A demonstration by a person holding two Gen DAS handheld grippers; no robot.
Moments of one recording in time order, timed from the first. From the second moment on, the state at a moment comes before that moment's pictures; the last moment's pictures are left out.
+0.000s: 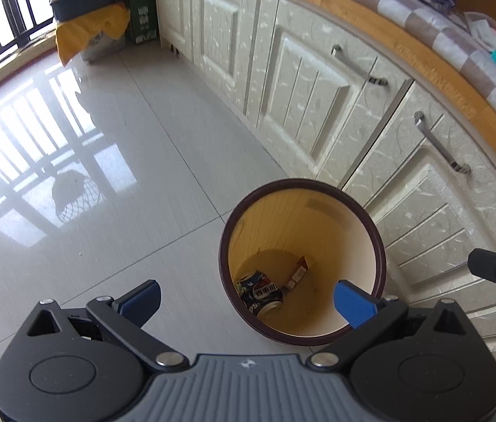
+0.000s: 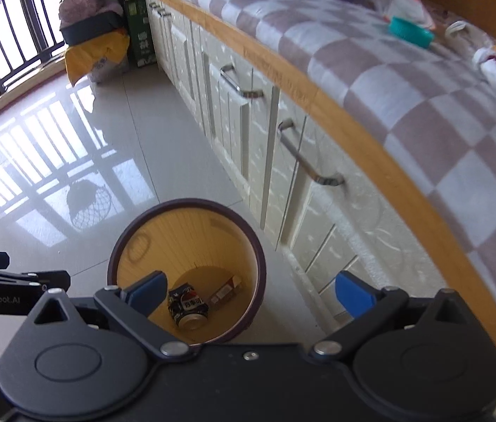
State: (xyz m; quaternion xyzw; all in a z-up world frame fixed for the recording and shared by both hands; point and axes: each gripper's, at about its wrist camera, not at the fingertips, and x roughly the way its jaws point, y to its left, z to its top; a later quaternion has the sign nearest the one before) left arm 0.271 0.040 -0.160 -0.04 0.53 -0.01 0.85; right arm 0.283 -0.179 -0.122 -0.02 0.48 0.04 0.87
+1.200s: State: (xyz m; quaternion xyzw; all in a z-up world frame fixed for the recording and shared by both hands) left arm 0.258 -0.024 0.021 -0.04 0.27 -0.09 0.96; right arm 0.234 -0.248 0.054 -0.03 0.22 -0.04 0.97
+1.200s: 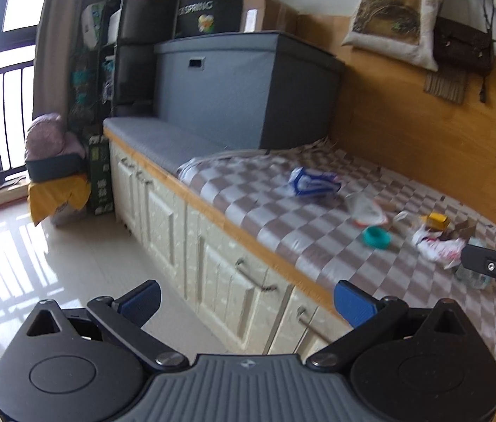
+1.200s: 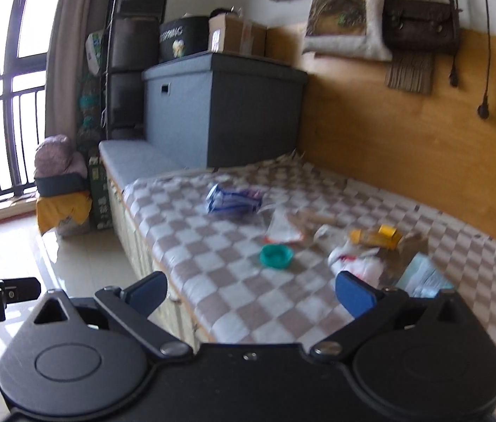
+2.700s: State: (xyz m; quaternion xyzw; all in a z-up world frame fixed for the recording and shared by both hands) left arm 0.404 -0.283 -0.012 -0.08 0.32 -0.26 0.91; right arm 0.318 -0.488 -0.019 0.05 0.23 -0.18 0.96
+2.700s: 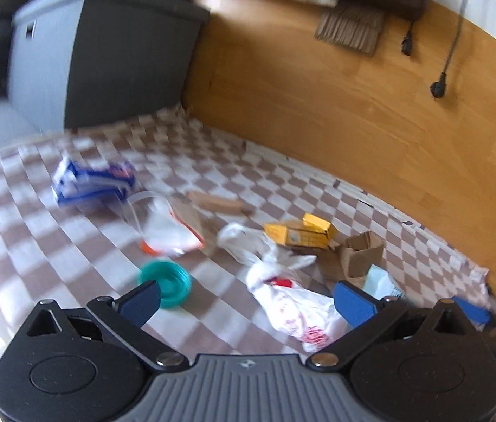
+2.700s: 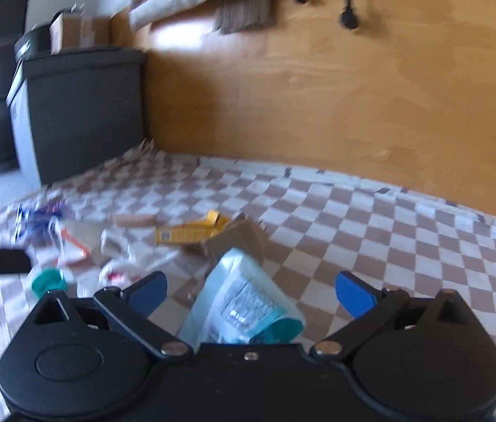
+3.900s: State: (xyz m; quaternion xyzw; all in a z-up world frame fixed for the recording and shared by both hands) left arm 0.439 -0.385 -0.042 -0.01 0.39 -0.28 0.88; right arm 0.266 -0.605 -0.068 0.52 0.23 -0.12 0.82
